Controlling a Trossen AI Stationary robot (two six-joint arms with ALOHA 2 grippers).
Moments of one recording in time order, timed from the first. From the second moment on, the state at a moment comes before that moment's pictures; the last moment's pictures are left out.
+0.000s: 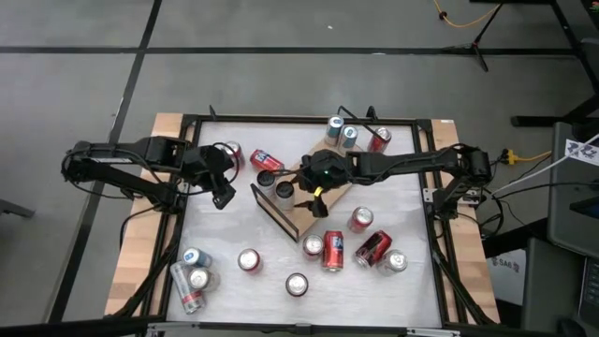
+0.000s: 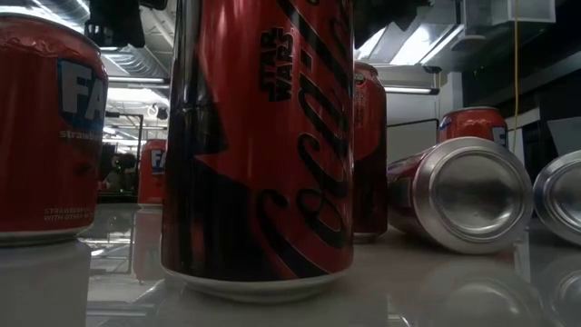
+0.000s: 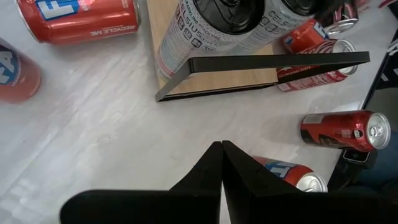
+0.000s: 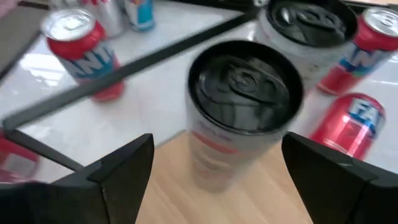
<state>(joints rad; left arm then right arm) 0.00 1.02 1.11 -1.08 0.01 -0.75 -0.04 1.71 1.30 -0.23 -0.21 -0.18</state>
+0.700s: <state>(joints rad) 0.00 1.02 1.11 -1.08 0.01 -0.75 -0.05 1.72 1.30 -0.28 0.12 -0.23</state>
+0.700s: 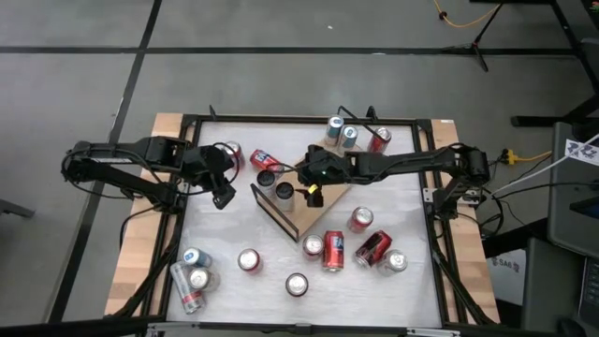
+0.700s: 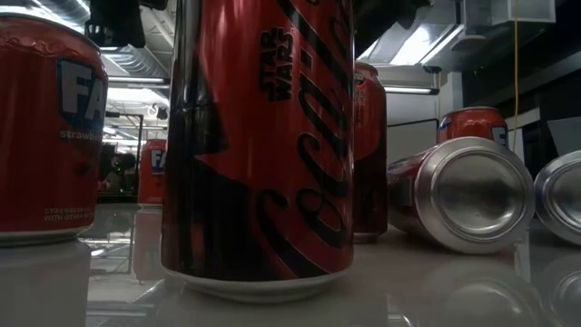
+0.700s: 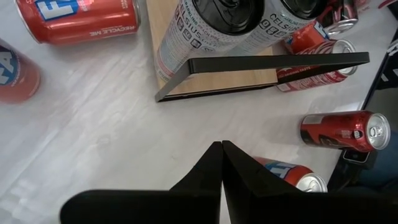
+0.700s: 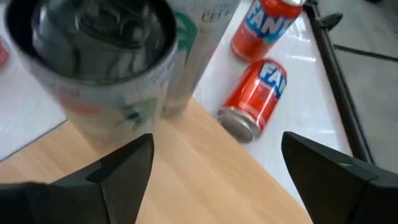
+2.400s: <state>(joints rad) 0.01 1.02 1.11 -1.09 0.03 -0.68 -0.05 1.48 1.39 -0.55 0.06 -0.27</state>
